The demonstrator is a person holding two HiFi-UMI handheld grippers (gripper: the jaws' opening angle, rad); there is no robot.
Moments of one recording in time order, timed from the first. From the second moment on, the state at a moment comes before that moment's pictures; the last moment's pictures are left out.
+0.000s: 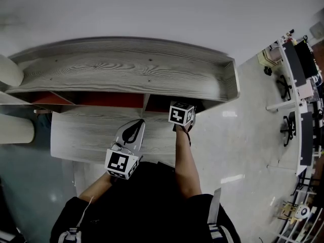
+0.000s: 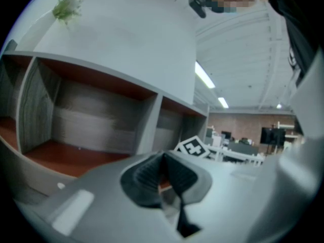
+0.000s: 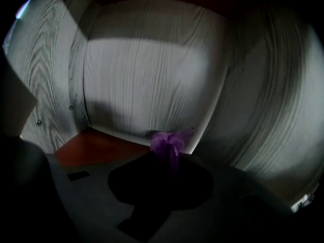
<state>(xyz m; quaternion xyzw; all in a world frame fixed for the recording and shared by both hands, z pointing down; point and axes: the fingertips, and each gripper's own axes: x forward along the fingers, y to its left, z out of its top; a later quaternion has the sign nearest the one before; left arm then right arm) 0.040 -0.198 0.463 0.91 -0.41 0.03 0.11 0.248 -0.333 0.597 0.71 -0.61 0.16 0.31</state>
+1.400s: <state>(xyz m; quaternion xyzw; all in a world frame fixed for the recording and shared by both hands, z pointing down) 0.000 -0.164 0.458 0.87 -0.48 0.03 0.11 0.098 -0.360 0.599 0.47 -0.80 0.09 0.35</state>
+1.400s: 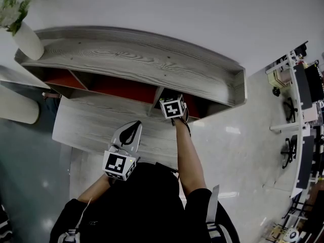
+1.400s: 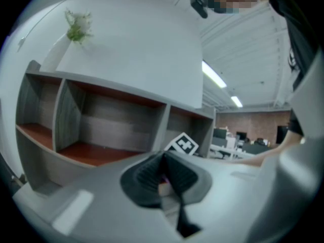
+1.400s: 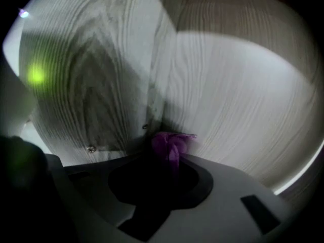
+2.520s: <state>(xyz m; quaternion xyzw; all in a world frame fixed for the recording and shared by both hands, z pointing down) -0.004 -0.140 0.457 0.88 -0.47 0.01 0.11 0.074 -0.286 0.604 0.42 -0.83 0.10 0.36</state>
